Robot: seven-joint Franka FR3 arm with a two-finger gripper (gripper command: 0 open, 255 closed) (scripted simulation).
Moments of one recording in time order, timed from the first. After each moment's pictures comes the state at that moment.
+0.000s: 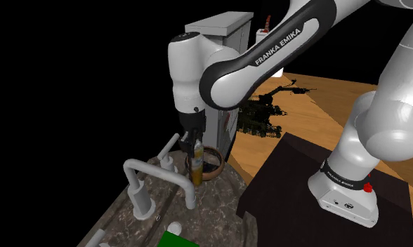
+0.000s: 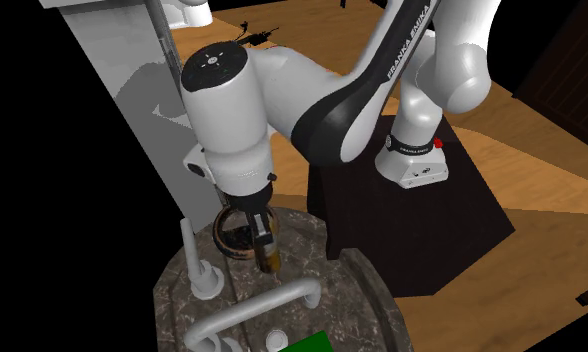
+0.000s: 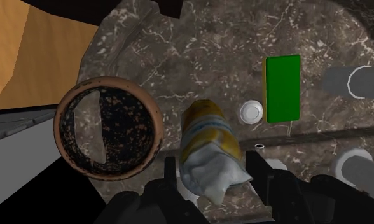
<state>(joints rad) 0.20 0.04 0.43 -2.23 -0.01 2.22 0.35</state>
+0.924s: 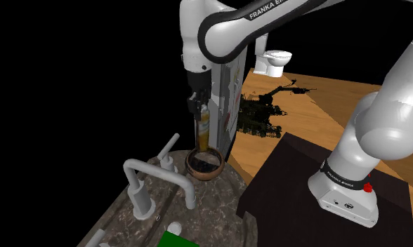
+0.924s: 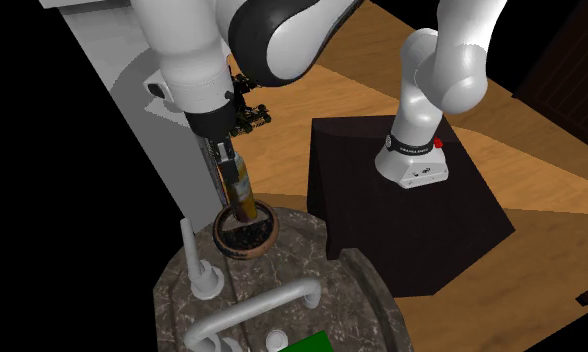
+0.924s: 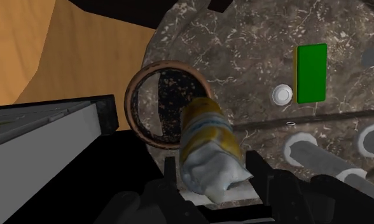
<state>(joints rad) 0.10 -0.05 0.31 -2.15 0.02 2.05 0.12</state>
